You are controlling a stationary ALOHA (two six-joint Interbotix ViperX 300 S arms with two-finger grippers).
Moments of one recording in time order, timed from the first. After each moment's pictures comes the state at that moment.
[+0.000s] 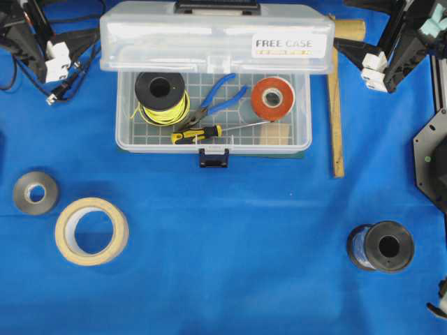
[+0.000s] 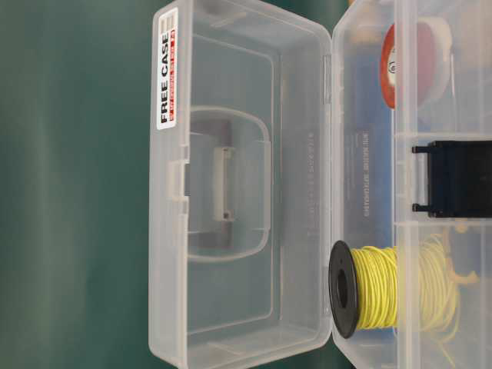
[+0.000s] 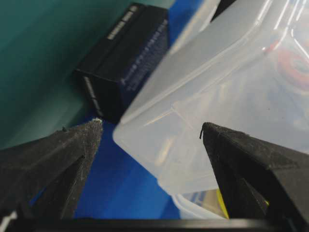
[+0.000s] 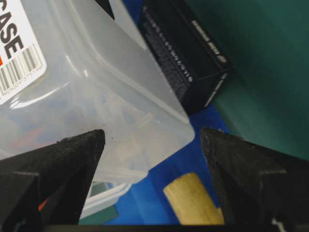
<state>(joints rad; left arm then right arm) 0.52 -0.58 1.06 -0.04 -0.22 0.12 -0.51 -0.70 1.01 0.00 0.06 0.00</state>
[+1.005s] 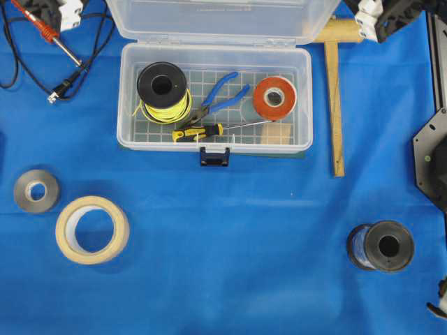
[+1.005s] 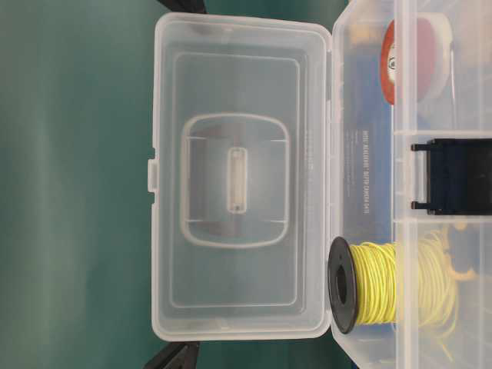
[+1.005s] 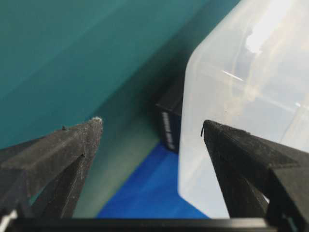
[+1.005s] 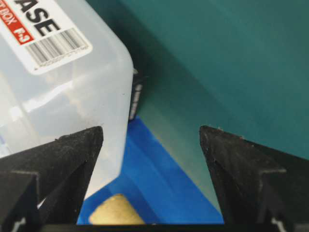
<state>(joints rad) 0.68 -0.45 0.92 -0.04 -0.22 0.18 -0.74 -0.55 0.92 0.00 -0.01 0.00</state>
